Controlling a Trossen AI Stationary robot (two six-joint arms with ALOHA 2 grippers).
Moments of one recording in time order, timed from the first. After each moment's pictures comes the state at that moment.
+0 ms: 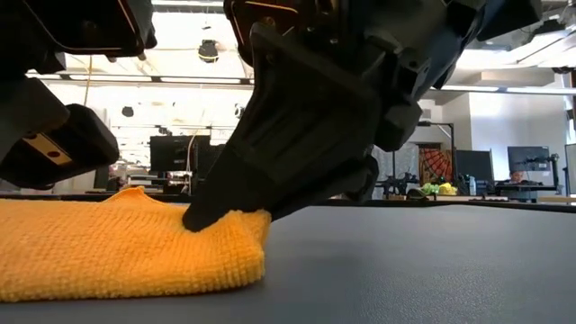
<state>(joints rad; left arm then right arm) -0.67 1.85 1.01 -0.14 0.03 -0.84 0.51 2.15 1.38 -0.01 0.18 0.71</state>
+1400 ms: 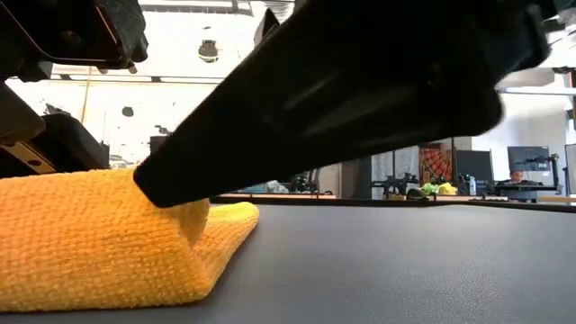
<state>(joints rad) -0.64 1.85 1.01 -0.13 0.13 -0.80 0.60 2.17 1.38 0.16 0.32 0.04</state>
